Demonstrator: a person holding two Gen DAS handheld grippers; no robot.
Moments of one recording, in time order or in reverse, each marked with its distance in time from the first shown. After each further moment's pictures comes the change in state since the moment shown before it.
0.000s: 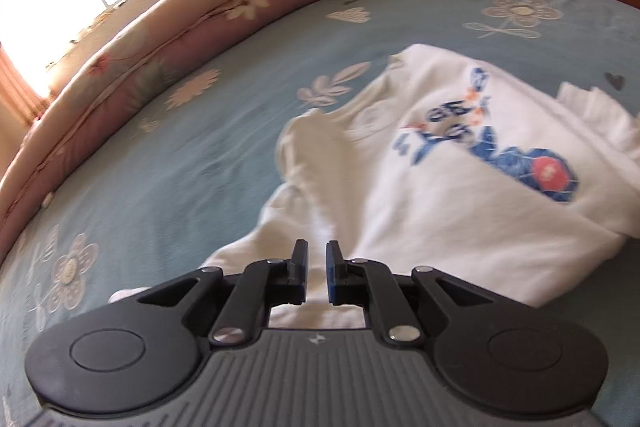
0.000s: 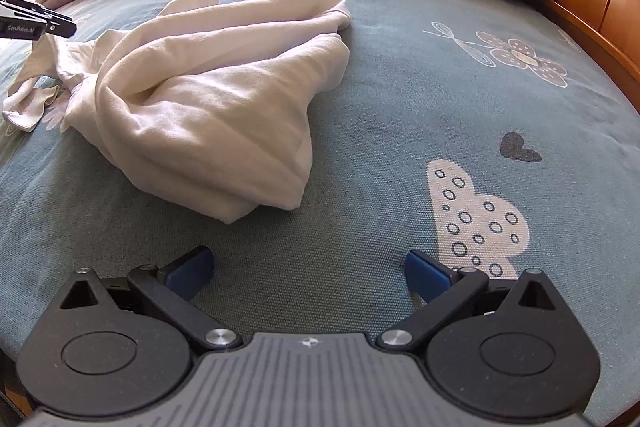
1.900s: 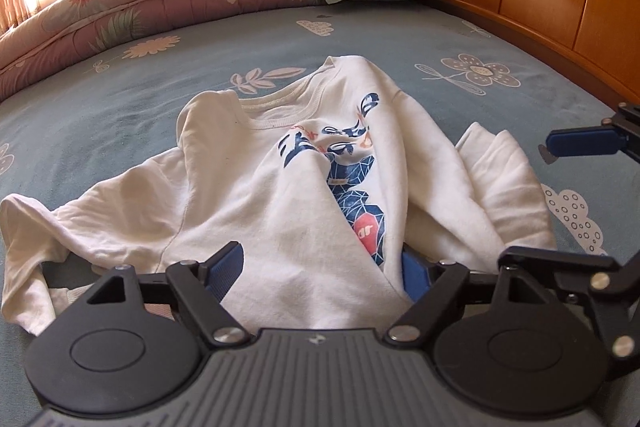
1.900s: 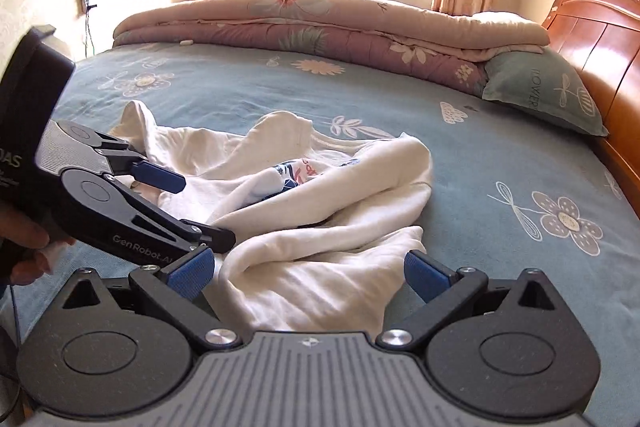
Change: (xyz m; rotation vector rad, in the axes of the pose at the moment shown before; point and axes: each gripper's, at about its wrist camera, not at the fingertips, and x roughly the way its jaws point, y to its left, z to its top) left arm -0.005 -0.053 -0.018 -0.338 -0.053 -0.168; right arm -0.044 0.053 0.073 -0.229 -0.232 0.103
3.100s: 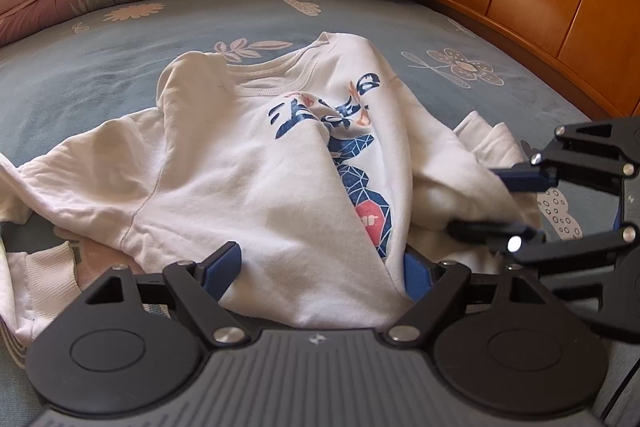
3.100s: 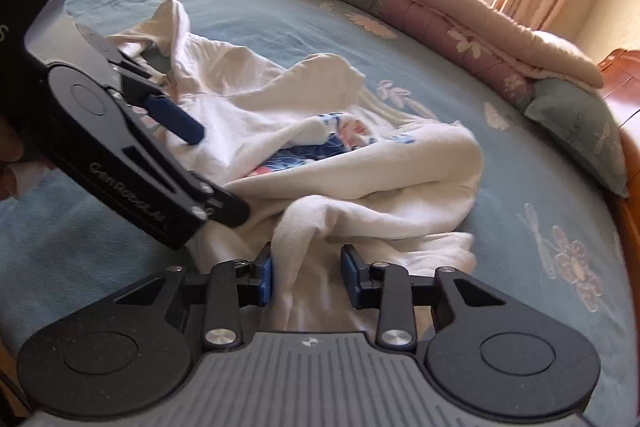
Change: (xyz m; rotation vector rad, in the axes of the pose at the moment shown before) left arm 0.015 0.017 -0.016 -0.070 0.029 -0.118; right arm 0.037 0.037 -0.003 -0.290 0.123 -0.049
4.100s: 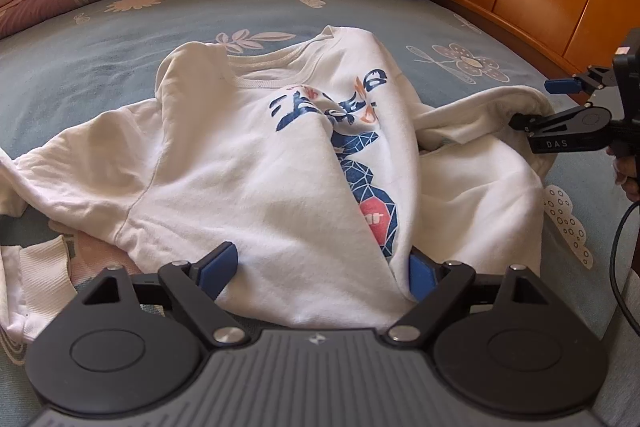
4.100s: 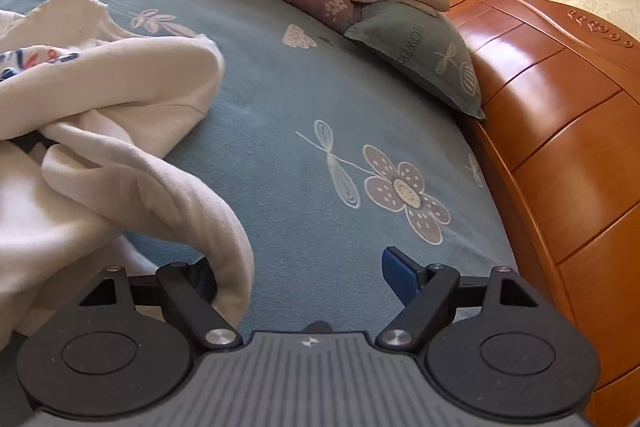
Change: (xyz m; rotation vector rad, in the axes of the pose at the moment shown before) left arm 0.008 -0.002 0.002 -0.013 0.028 0.013; right arm 0.048 -0.154 -0.045 0.173 0.159 -0.430
